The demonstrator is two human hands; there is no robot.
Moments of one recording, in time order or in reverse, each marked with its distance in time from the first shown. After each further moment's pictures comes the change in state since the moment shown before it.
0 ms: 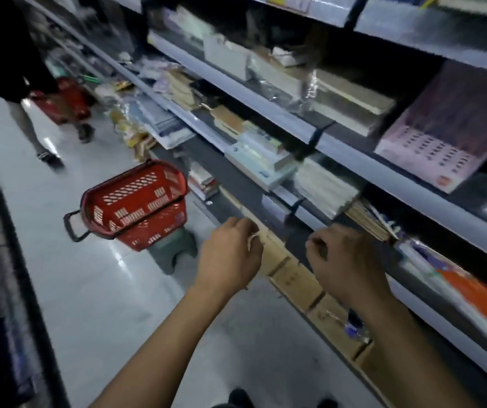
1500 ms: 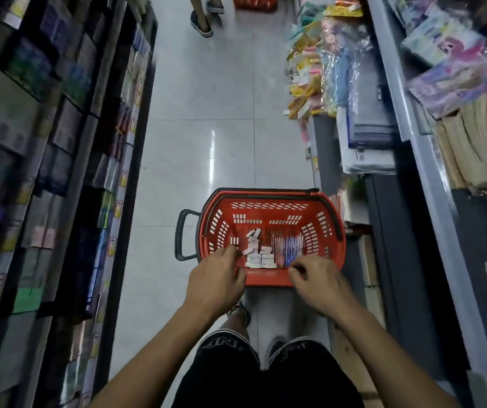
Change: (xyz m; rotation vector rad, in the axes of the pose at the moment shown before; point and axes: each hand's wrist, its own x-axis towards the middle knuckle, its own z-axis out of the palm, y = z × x) left_hand 0.287 -0.562 -0.062 0.023 -0.103 -0.847; right_hand 0.526 -0.369 0.446 0.012 -0.856 -0.473
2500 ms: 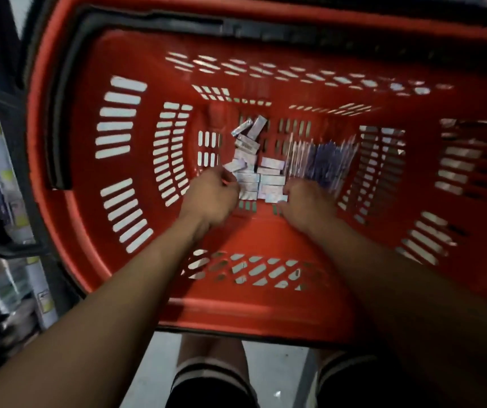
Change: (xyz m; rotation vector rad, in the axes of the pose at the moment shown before) left_hand 0.254 -0.131 0.367 -0.425 -0.417 -0.589; right_hand 0.299 0.207 0.323 -0.216 -0.490 0.259
